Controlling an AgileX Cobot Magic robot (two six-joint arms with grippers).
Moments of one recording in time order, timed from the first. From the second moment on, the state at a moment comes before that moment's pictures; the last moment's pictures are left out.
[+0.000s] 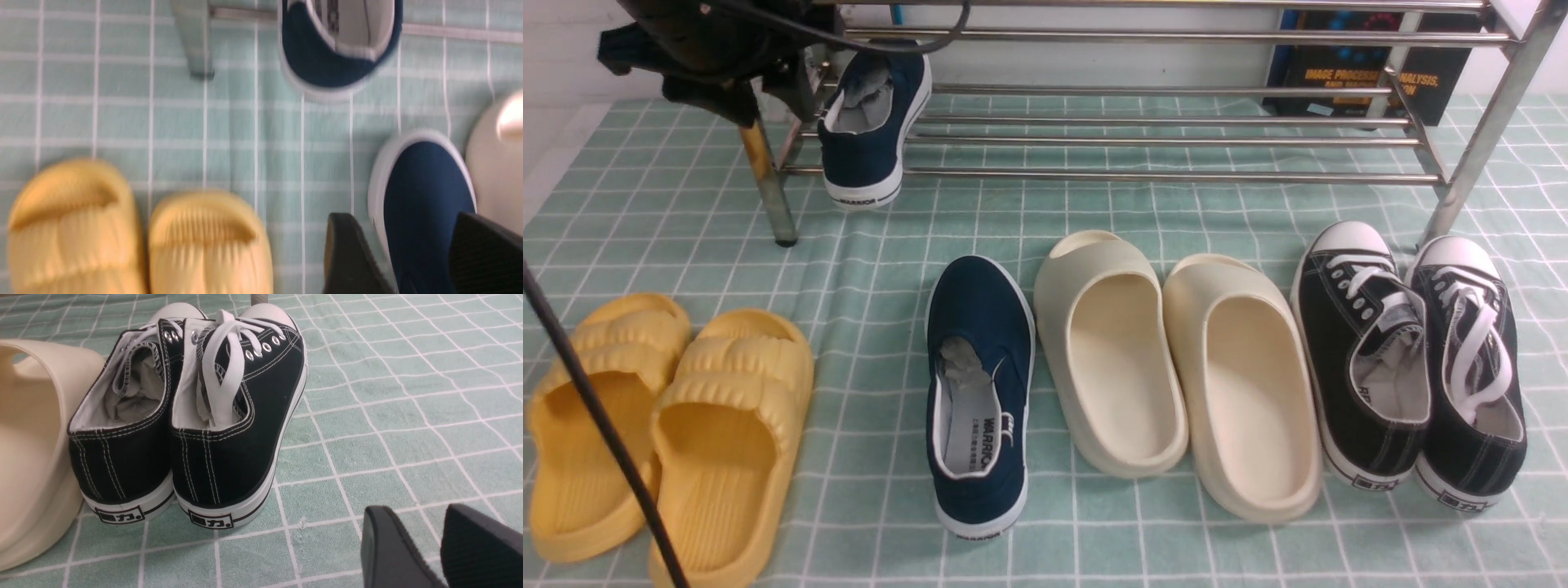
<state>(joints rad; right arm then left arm) -0.10 -0.01 0.02 -0.10 0.38 0.21 -0.15 1.77 -1.88 -0.04 1.22 -0.16</state>
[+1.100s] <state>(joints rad) -0.10 -0.01 0.02 -0.10 0.38 0.21 -0.49 1.68 -1.15 -0.07 0.82 -0.47</state>
